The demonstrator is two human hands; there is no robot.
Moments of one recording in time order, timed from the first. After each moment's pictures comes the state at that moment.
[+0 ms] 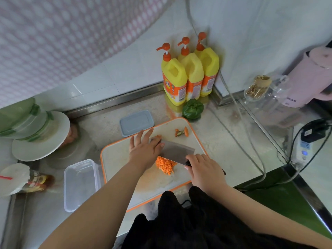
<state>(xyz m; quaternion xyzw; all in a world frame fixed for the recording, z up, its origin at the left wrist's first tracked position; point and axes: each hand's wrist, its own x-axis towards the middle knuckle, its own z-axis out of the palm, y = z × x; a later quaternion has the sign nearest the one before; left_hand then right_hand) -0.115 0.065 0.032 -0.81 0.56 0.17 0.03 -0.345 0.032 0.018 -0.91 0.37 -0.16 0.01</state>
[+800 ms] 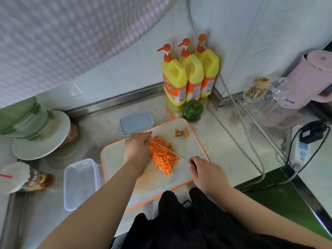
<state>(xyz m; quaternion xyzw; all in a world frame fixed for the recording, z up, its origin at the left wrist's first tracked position) -0.104 0.065 0.036 -0.84 0.45 0.14 -0.25 -0.352 0.036 0.030 -0.88 0.46 -0.05 0.14</state>
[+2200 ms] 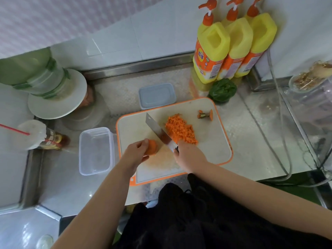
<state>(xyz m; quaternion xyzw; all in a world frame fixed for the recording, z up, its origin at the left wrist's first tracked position) -0.084 0.153 0.014 -0.76 0.04 0.49 -0.42 -0.237 0.045 0.022 -0.85 0.39 0.14 0.33</state>
